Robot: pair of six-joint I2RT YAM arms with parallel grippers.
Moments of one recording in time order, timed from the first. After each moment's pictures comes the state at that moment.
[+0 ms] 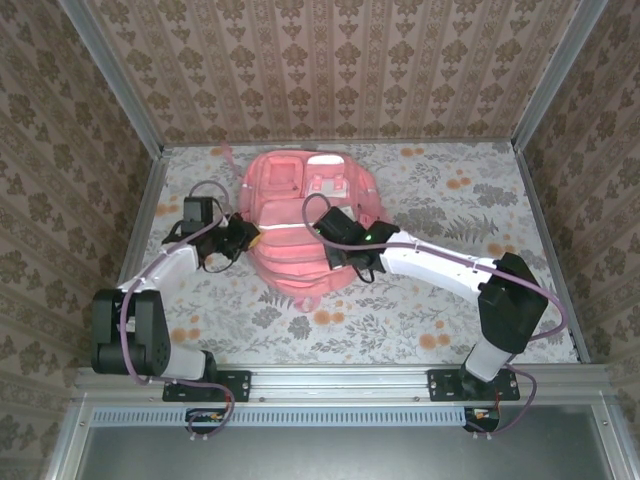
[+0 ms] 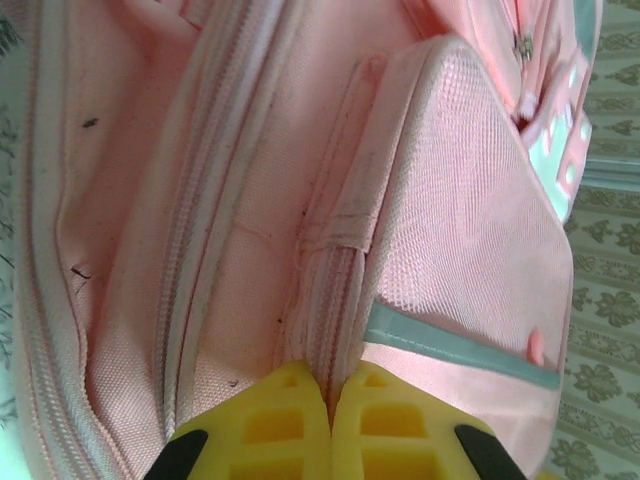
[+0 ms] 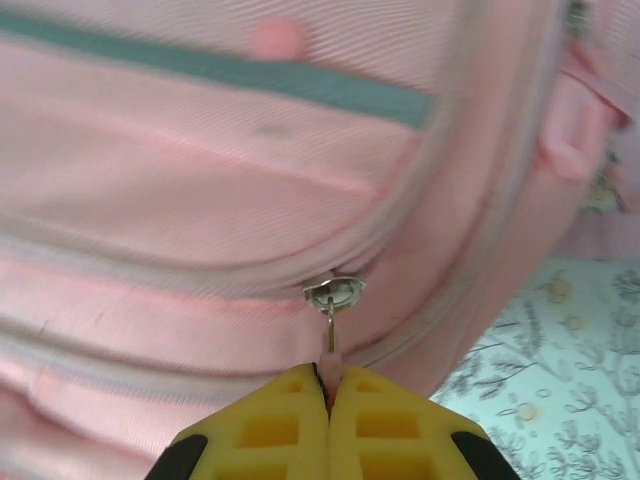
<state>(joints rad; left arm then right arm) -0.11 1.41 0.80 -0.24 0.60 -0.89 0.87 1.67 1.29 -0.66 0.33 0.49</state>
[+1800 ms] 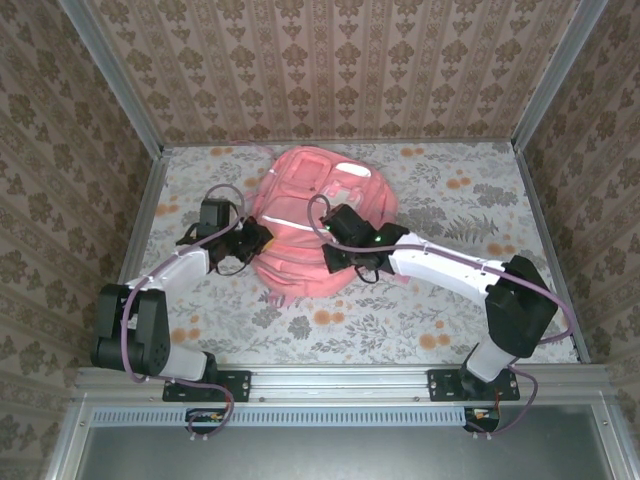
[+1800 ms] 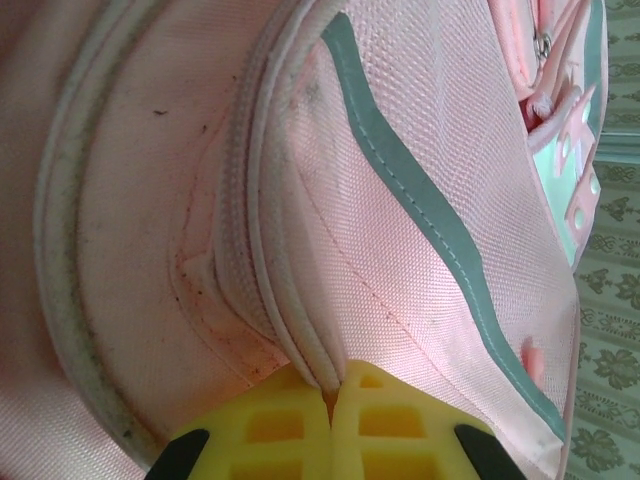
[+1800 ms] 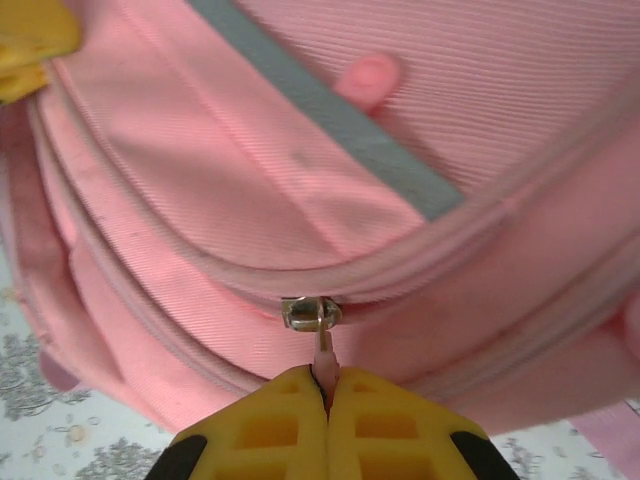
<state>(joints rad) -0.22 1.41 0.76 -0.17 0.54 -0.94 0.79 1.62 1.22 -0.54 0.12 0.39</state>
